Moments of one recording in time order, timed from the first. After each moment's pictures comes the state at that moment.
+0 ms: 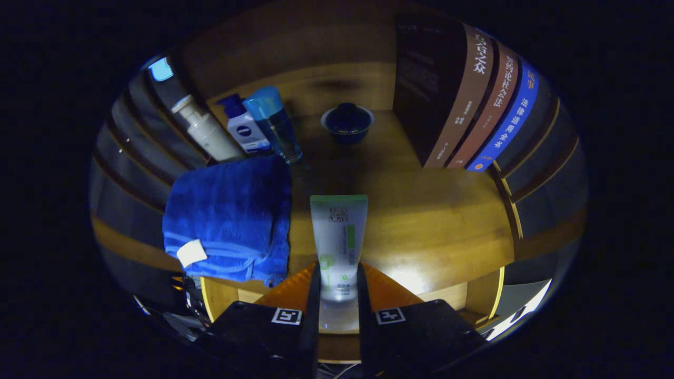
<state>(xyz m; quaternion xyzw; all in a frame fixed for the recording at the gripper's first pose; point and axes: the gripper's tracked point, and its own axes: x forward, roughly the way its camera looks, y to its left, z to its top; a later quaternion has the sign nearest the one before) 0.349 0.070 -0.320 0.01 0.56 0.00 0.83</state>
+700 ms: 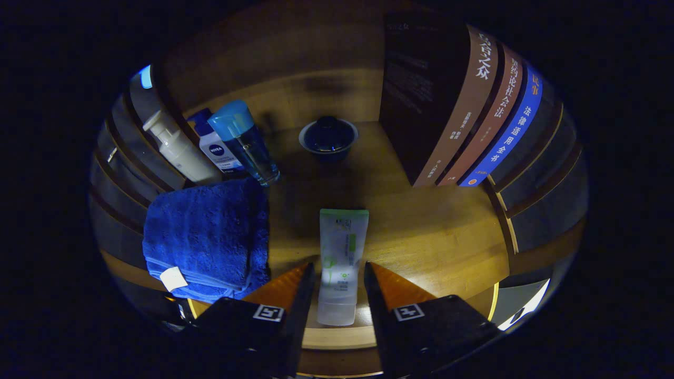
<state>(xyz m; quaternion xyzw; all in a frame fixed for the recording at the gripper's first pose) 0.374 0.058 -0.327 0.01 0.53 -0.02 0.85</state>
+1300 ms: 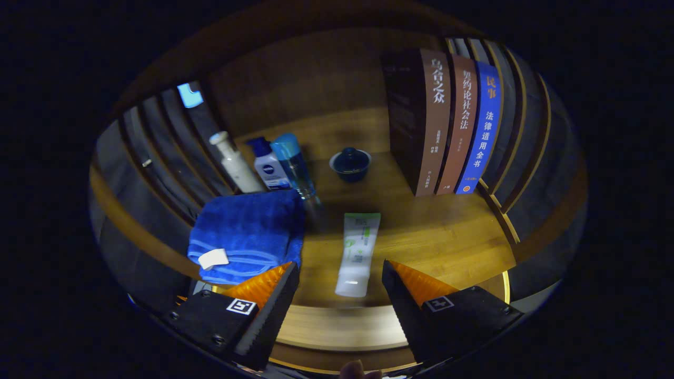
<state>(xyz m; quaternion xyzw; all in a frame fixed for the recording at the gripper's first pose) 0.320 0.078 -0.268 0.06 0.40 0.06 0.91</state>
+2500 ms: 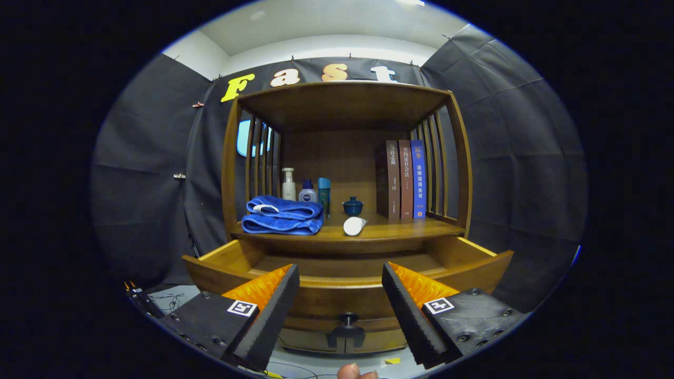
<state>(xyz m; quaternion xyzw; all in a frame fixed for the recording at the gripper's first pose) 0.091 0.066 -0.308 -0.01 0.06 0.04 1.00</state>
